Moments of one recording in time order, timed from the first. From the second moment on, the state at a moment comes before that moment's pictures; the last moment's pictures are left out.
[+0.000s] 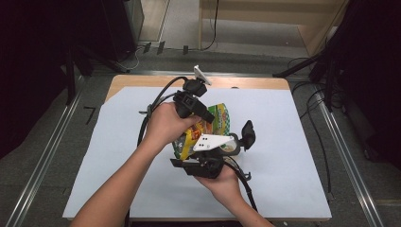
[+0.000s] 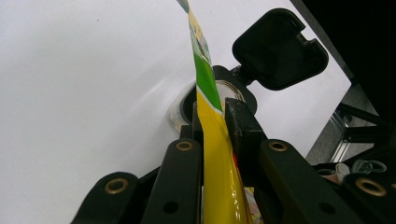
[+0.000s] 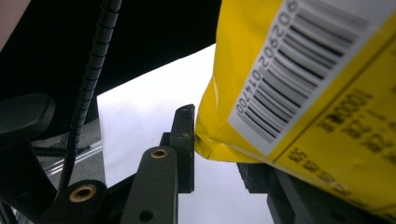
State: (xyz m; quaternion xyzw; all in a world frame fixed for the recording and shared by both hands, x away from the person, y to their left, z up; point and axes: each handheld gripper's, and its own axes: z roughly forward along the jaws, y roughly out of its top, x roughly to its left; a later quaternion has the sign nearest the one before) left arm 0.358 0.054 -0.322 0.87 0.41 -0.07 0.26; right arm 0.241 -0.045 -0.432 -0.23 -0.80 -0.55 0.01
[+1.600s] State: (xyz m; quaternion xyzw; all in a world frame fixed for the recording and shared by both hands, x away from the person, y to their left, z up) left arm 0.358 0.053 -0.328 0.87 0.41 -0.08 0.26; right arm 0.240 -0.046 -0.436 -0.23 -0.80 -0.55 0.01
